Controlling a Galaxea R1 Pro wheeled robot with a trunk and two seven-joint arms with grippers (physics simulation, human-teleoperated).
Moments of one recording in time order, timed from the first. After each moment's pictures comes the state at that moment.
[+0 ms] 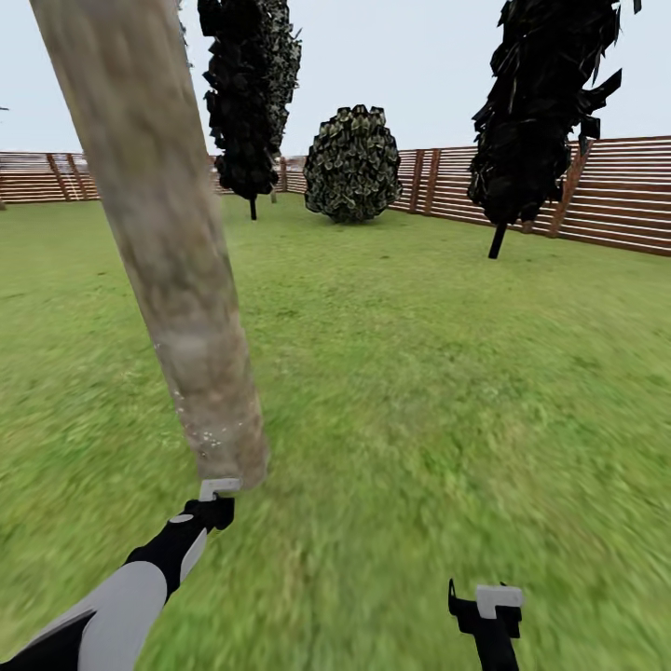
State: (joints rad) left arm -0.77 0.00 0.45 -0.26 -0.41 0.01 -0.04; right arm -0.45 -0.01 -0.08 -0.11 0.22 -0.62 -0.32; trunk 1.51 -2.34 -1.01
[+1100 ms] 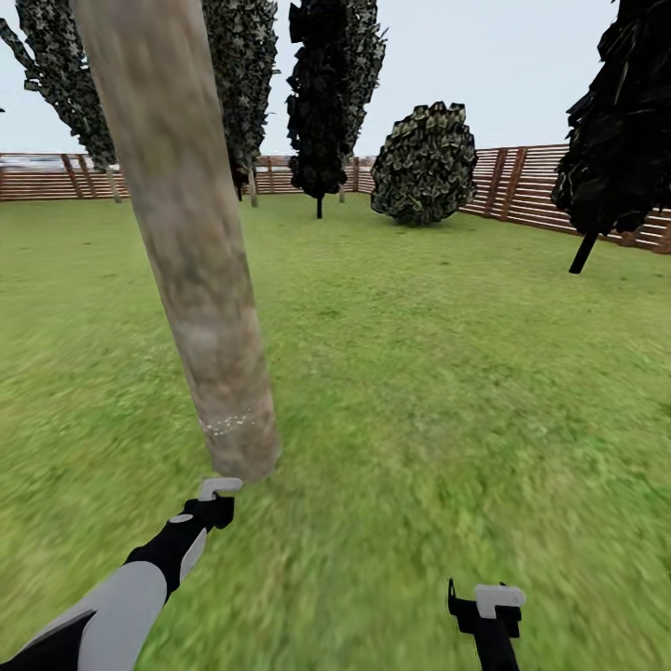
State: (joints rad) left arm -0.77 0.00 0.45 -0.26 -0.41 0.01 -0.04; right arm -0.45 -0.01 -0.08 -0.11 0.23 -0.62 -0.32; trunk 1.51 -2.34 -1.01
